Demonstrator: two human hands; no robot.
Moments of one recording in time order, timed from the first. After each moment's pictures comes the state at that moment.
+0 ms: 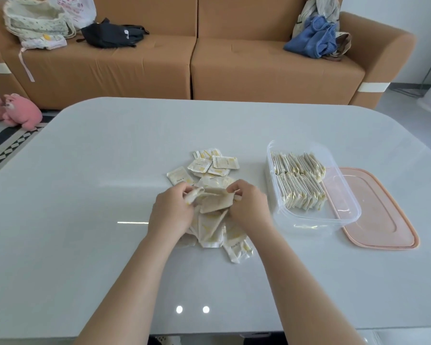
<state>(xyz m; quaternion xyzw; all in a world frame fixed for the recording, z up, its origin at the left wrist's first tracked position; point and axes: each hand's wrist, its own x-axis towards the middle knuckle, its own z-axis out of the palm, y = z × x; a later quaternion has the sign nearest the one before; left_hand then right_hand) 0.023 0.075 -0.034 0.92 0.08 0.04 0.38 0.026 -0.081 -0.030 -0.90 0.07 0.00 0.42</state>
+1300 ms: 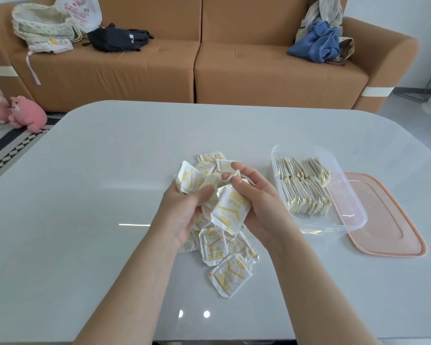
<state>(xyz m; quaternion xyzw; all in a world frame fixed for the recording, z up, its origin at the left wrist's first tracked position) 0.017 0.062 -0.004 0.56 0.14 -0.06 0.81 0.011 -0.083 0.008 -0.44 -0.01 0.12 0.89</state>
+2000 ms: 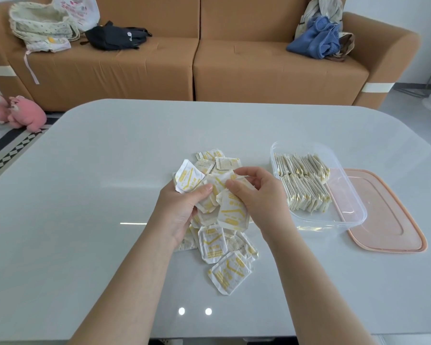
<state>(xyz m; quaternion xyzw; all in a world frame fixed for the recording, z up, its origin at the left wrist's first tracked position) 0.013 0.063 -0.001 0.59 0.14 -0.06 0.80 0.017 -0.087 -0.003 -0.74 0.09 -0.04 0.66</state>
